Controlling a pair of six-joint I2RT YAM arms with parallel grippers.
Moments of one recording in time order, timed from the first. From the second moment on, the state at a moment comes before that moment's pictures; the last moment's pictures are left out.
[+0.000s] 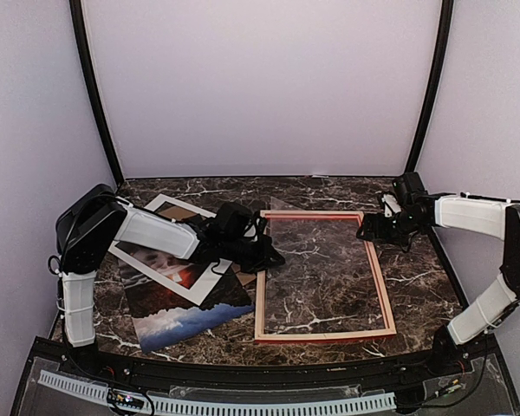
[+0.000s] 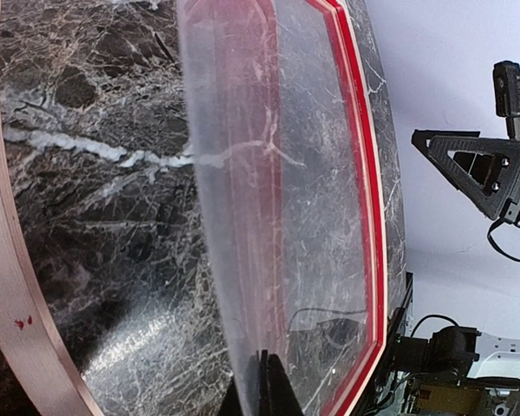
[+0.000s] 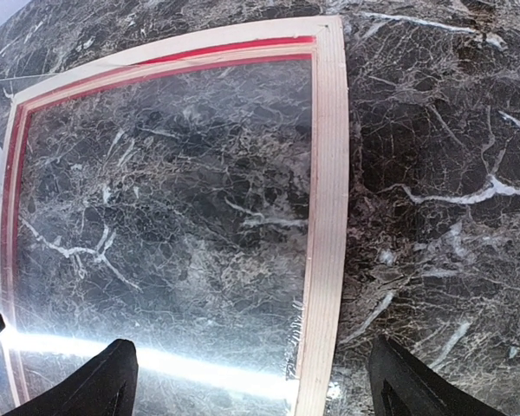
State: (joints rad) left arm -0.84 2.04 1.21 0.19 0.39 -0.96; right arm 0.23 1.49 0.92 -0.43 -0.18 0.28
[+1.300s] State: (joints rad) left arm -0.84 2.08 1.21 0.19 0.44 -0.97; right arm 0.50 1.68 0.98 -0.35 -0.34 0.30
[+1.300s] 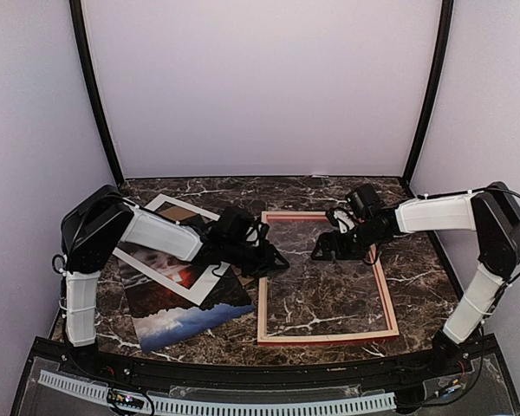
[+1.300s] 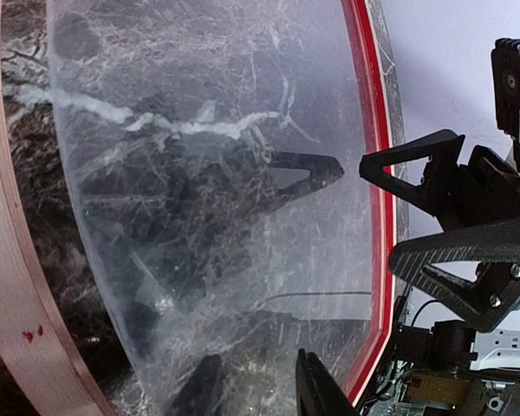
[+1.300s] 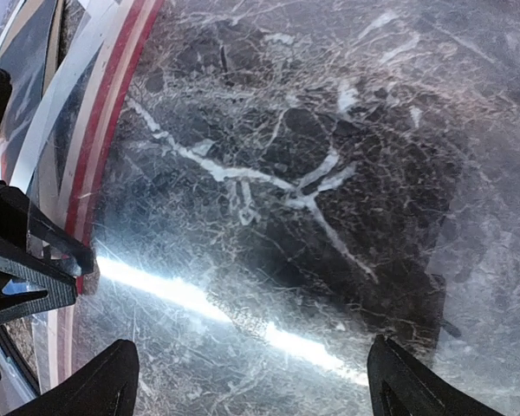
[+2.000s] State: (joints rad) left arm -0.85 2.07 1.21 0.15 0.40 -0.93; right arm 0.52 1.72 0.97 -0.32 -0.35 0.31
